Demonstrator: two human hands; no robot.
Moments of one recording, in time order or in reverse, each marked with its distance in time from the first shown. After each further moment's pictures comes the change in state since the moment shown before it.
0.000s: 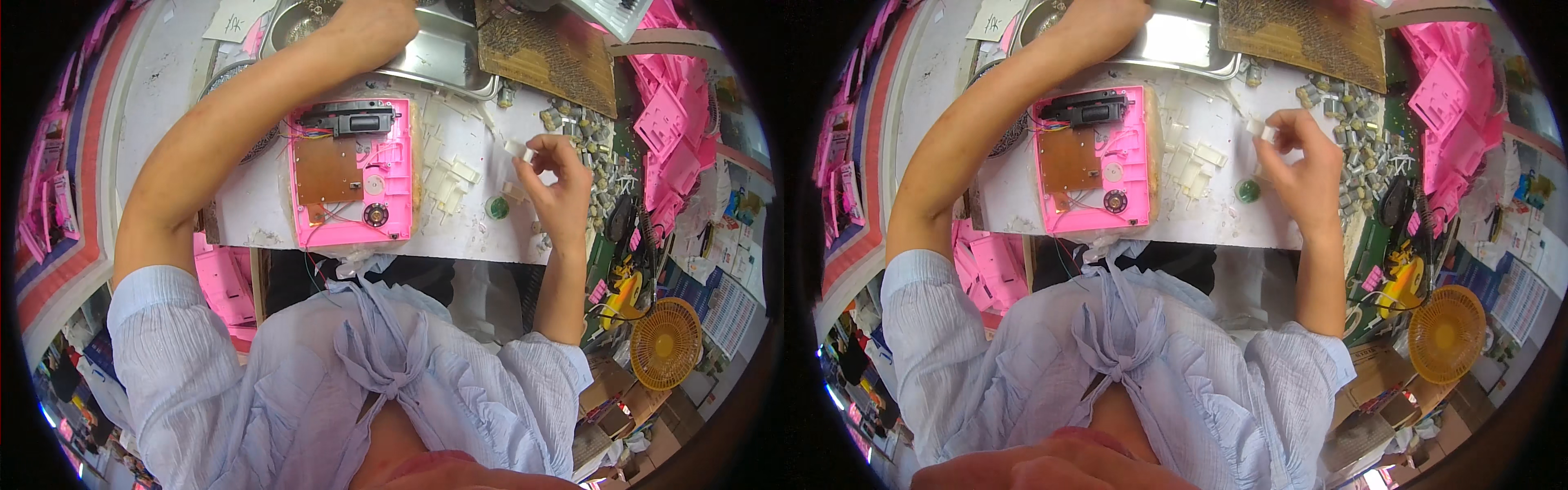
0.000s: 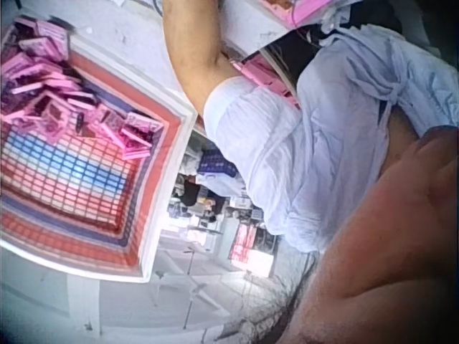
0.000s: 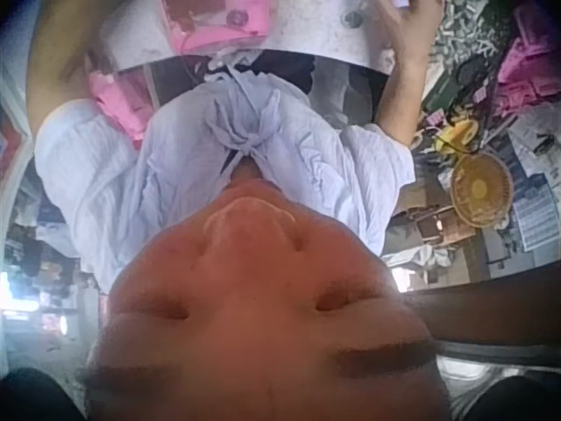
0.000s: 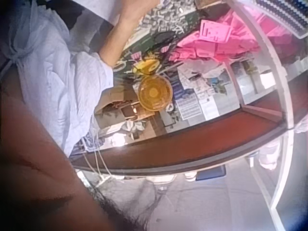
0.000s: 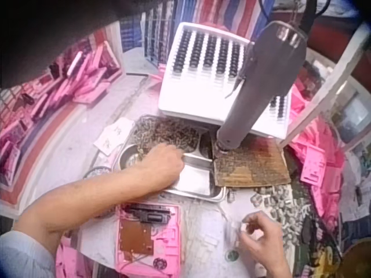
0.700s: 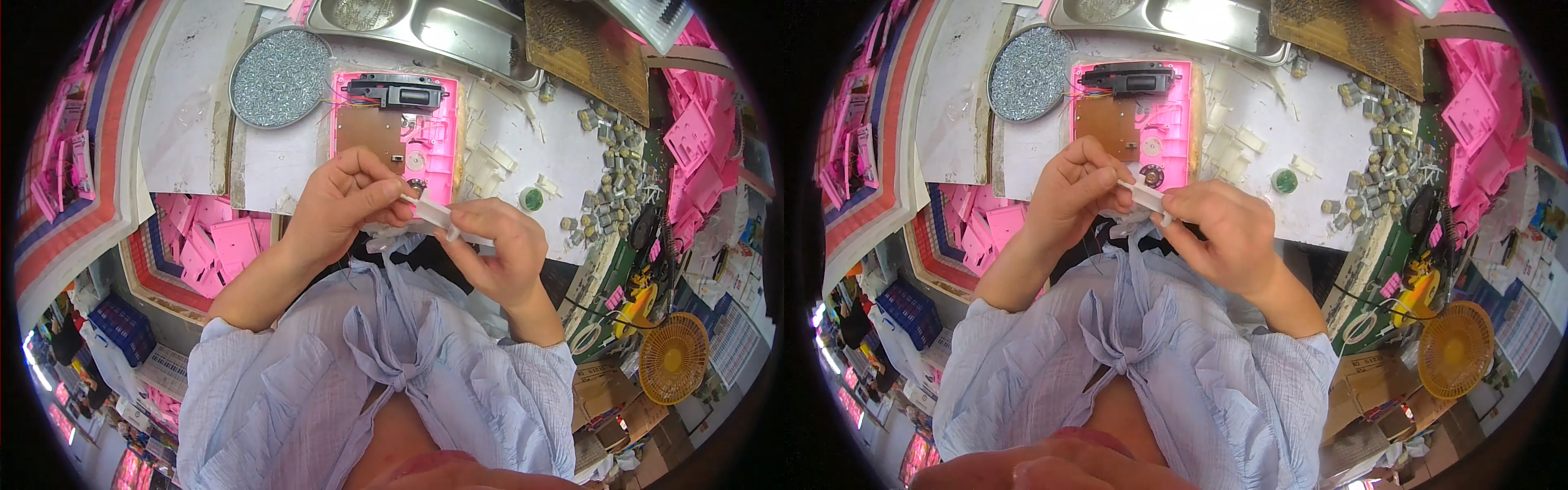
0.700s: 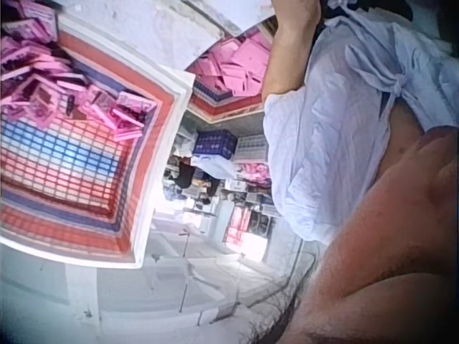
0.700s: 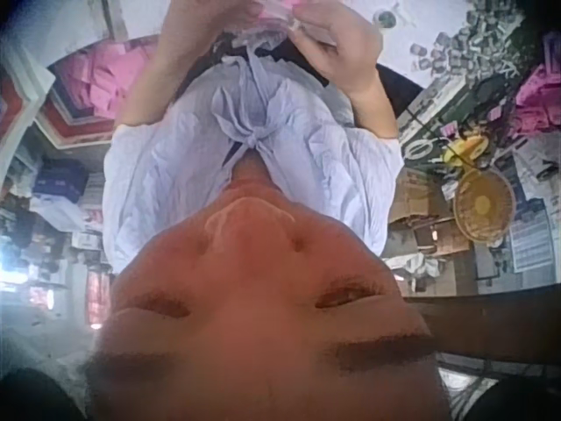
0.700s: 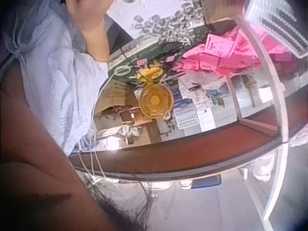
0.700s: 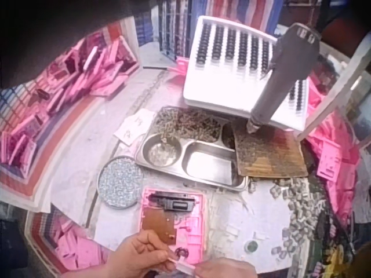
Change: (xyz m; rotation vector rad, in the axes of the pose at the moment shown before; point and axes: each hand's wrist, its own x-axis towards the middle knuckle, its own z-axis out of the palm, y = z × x) left_hand -0.199 0.138 -0.060 -2.372 0.177 -0.876; right_hand -0.063 -0.086 0.073 0.321 -0.048 -0.527
